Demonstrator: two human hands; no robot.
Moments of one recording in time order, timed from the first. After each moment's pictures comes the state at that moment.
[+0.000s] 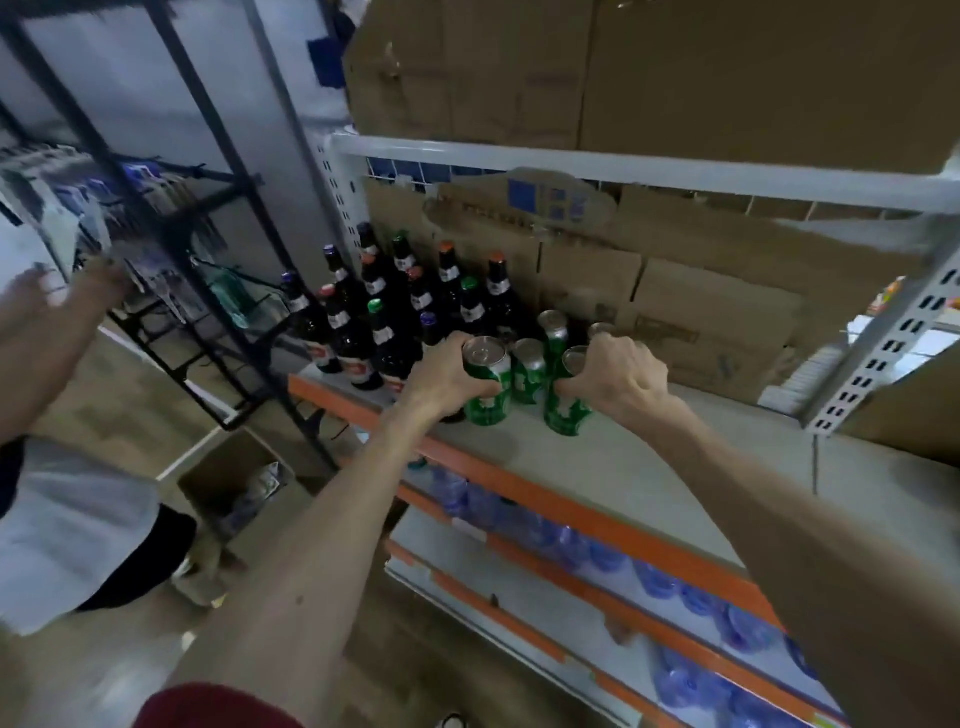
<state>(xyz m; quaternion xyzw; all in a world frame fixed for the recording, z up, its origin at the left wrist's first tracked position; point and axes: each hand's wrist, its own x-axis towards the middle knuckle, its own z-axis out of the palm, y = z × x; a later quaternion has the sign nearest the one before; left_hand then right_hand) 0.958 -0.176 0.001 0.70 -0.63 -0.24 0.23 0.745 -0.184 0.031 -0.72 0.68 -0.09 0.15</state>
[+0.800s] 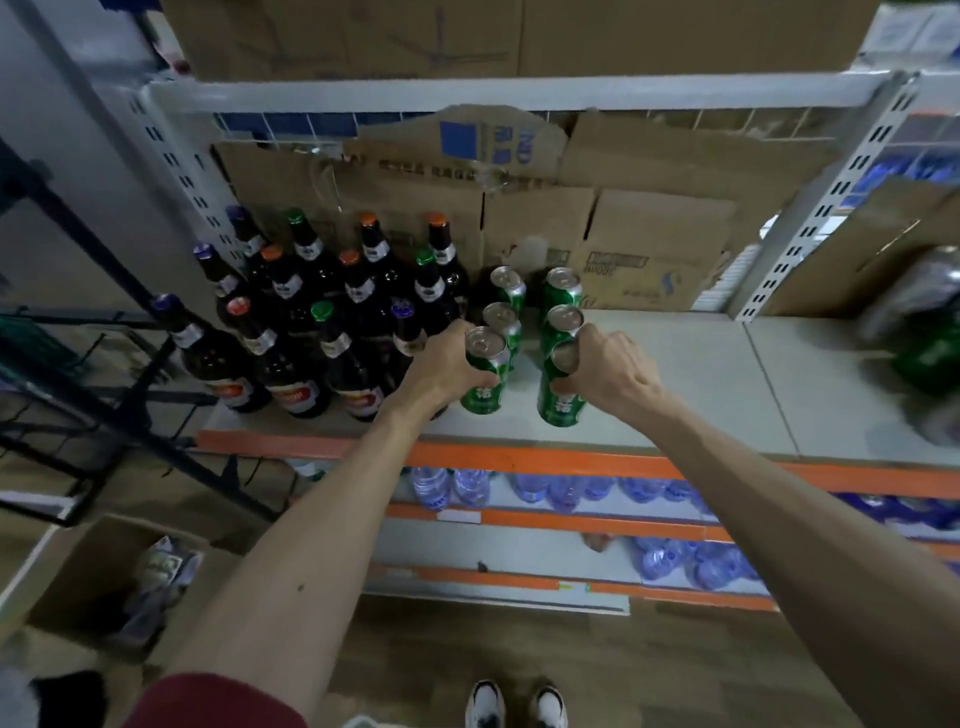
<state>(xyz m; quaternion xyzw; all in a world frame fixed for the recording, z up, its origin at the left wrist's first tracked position) 1.006 -0.243 -0.050 0.55 -0.74 -0.36 0.17 0.814 -0.166 -0.011 -0.58 0.80 -0.09 0.16</state>
